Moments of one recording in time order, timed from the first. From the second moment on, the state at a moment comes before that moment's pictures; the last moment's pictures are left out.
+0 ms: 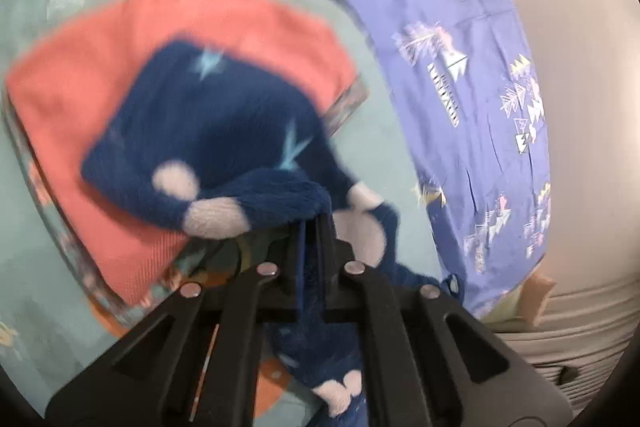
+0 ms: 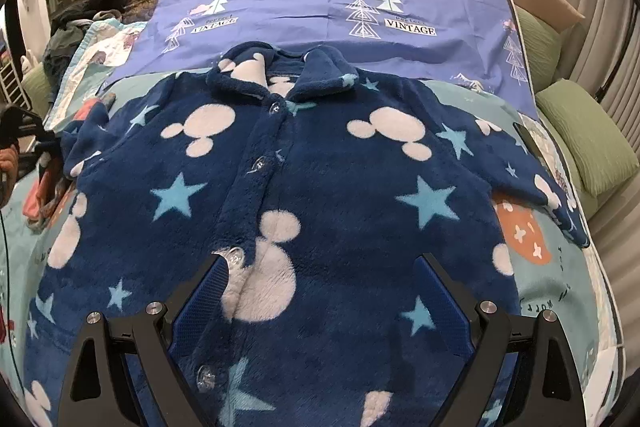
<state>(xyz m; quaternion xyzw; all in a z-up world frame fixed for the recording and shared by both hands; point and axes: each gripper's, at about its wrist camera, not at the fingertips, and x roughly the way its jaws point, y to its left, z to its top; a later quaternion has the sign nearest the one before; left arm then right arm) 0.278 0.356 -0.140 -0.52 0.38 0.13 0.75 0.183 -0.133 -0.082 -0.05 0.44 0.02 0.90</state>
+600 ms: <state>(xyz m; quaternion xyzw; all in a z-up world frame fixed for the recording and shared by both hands) 0.302 0.193 -0.010 -0.20 0.37 0.07 0.91 0.163 -0.202 -0.075 0.01 0.42 -0.01 0.91</state>
